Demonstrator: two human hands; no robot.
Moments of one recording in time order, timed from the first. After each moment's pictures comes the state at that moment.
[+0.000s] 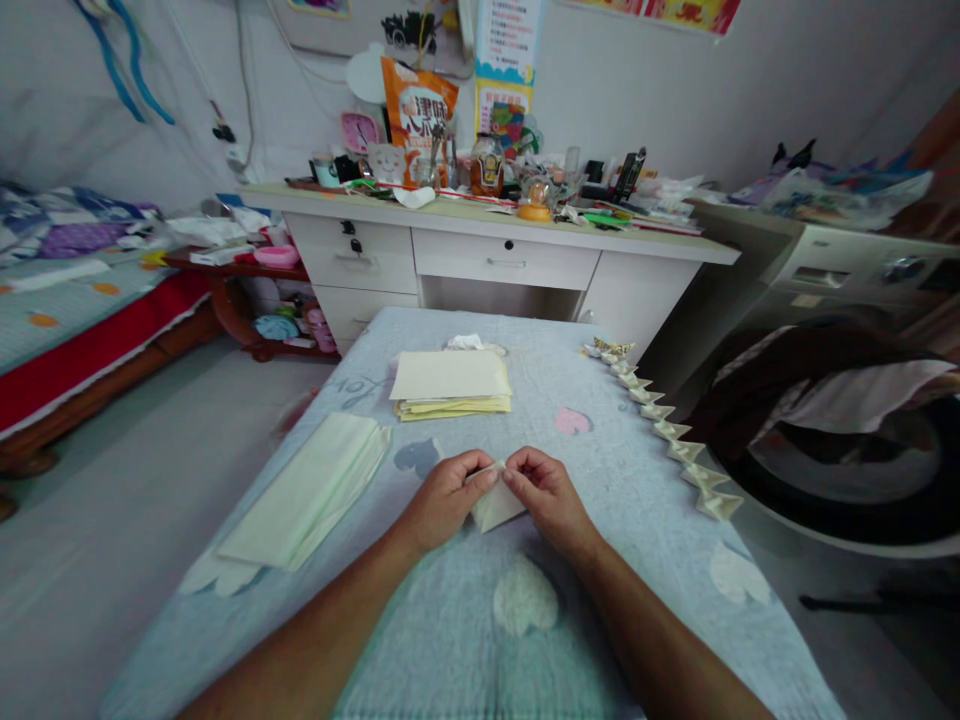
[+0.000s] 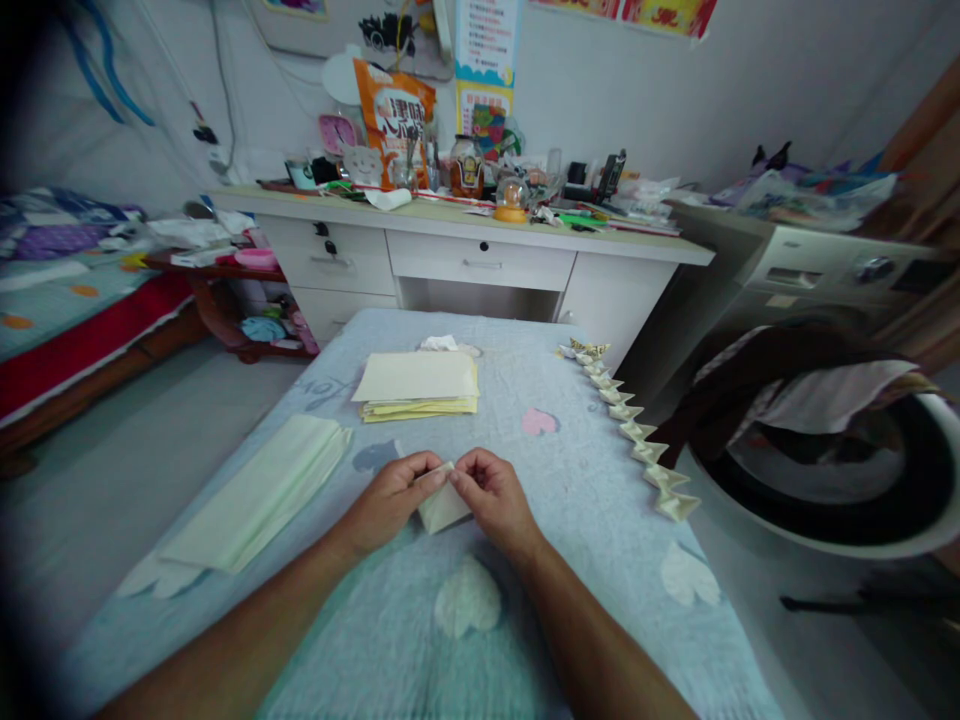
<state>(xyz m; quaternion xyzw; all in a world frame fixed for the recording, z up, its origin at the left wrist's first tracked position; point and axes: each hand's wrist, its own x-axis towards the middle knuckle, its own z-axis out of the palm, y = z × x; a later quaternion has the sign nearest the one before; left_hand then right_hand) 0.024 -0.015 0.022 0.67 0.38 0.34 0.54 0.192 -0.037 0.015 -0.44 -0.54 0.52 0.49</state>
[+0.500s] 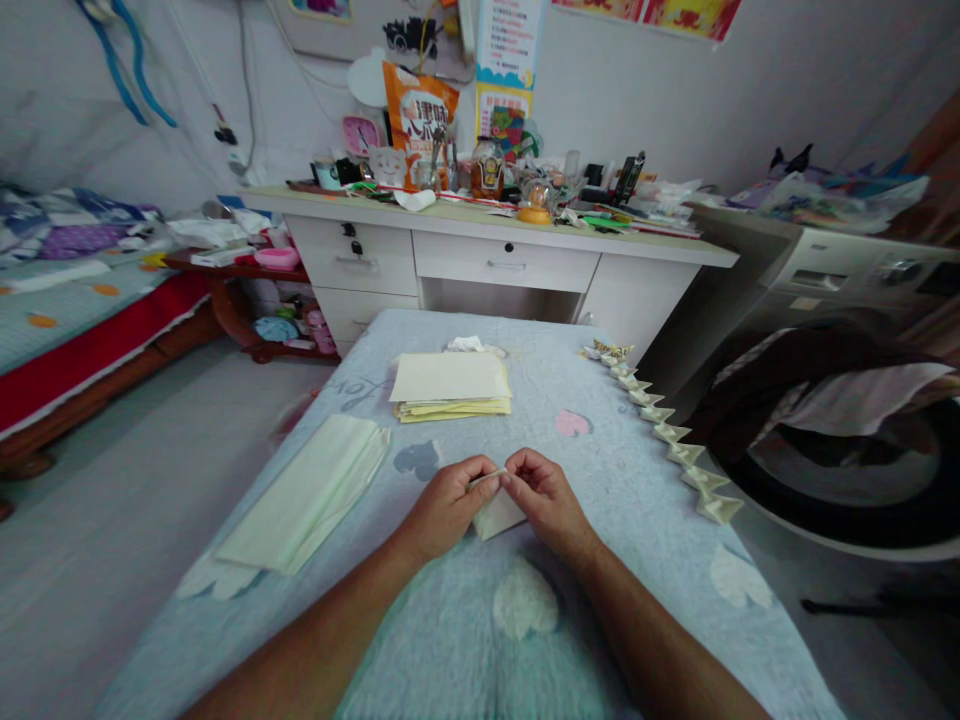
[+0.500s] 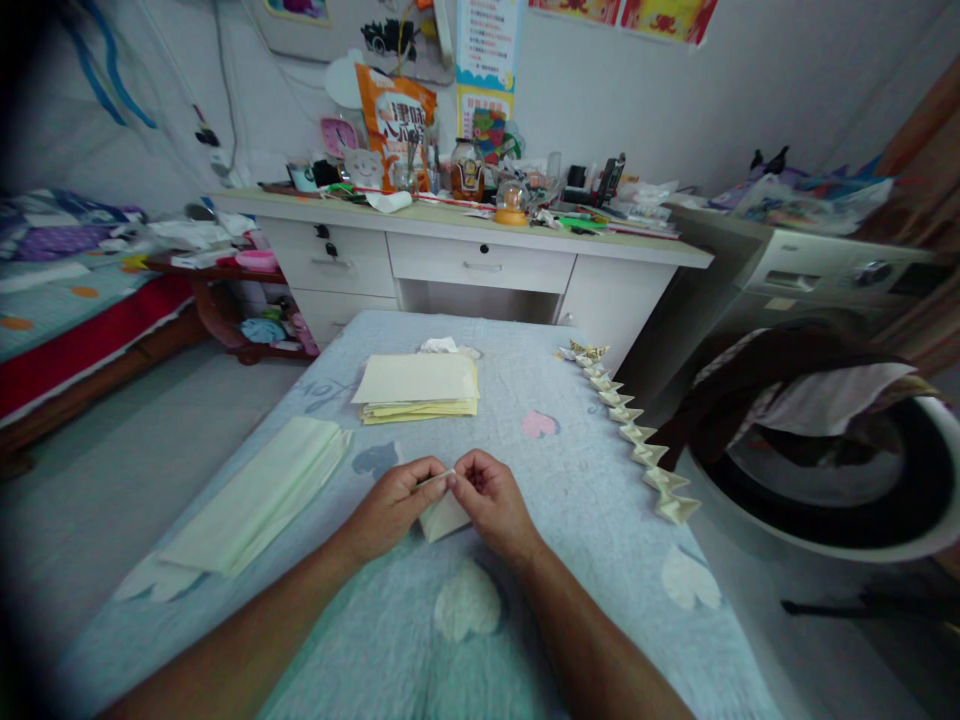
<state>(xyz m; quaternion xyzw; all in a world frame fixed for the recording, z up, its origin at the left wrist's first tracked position) 0.026 -0.020 0.025 0.70 0.38 0.34 0.51 0.192 -0.039 0.016 -0.43 -0.55 0.52 0.49</state>
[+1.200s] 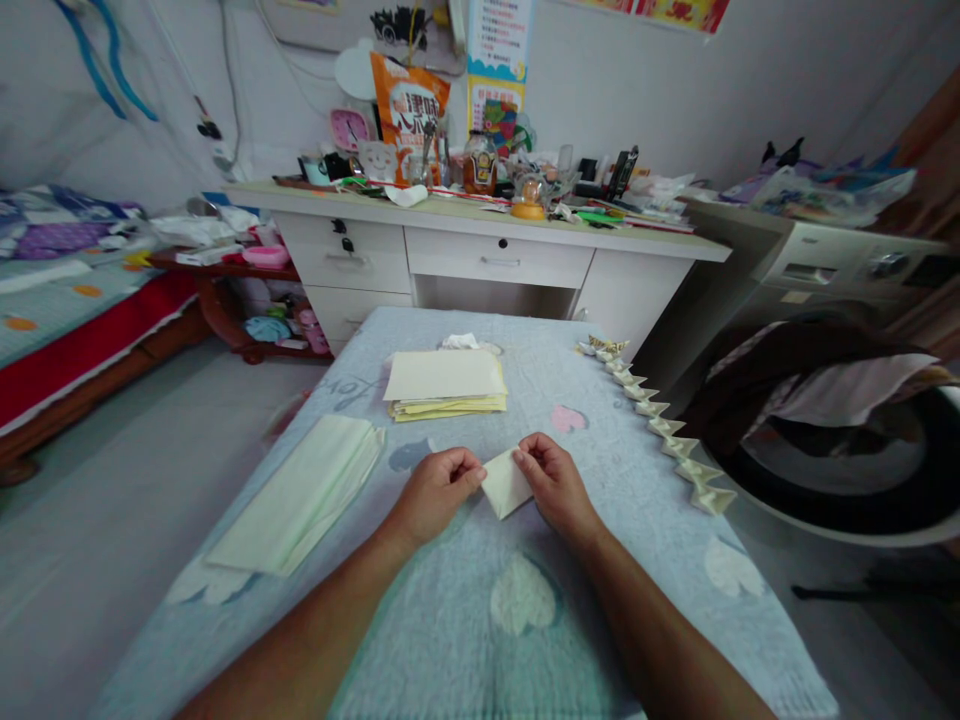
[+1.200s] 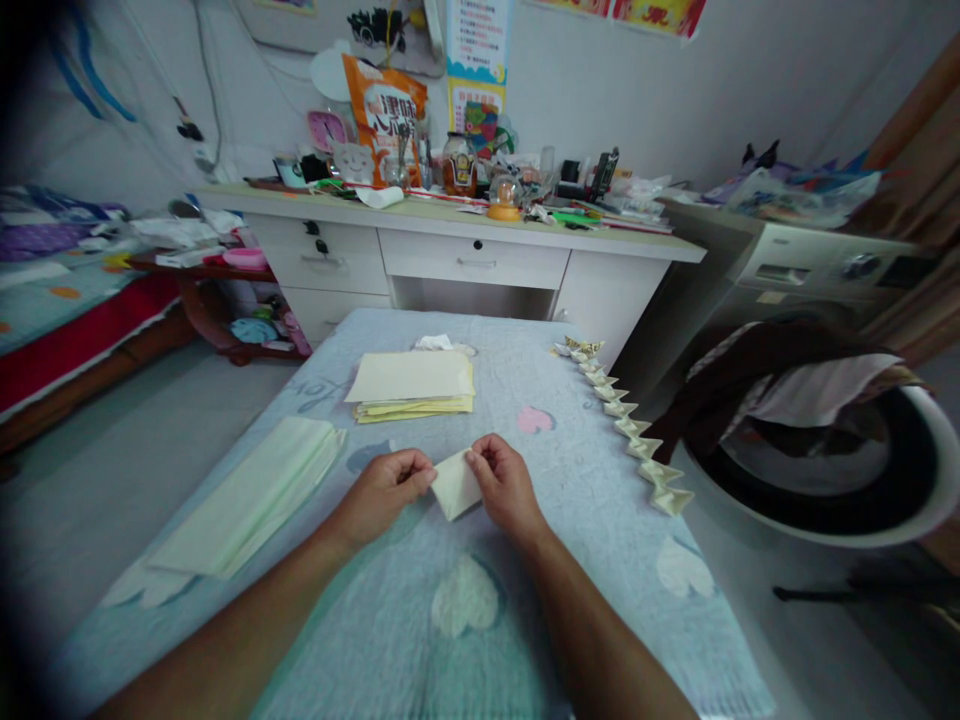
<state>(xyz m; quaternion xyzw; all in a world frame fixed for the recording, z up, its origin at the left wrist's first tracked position) 0.020 -0.006 0.018 0.68 0.45 0.33 0.47 0.207 -0.026 0.010 -0.51 -0.56 0.43 0.49</state>
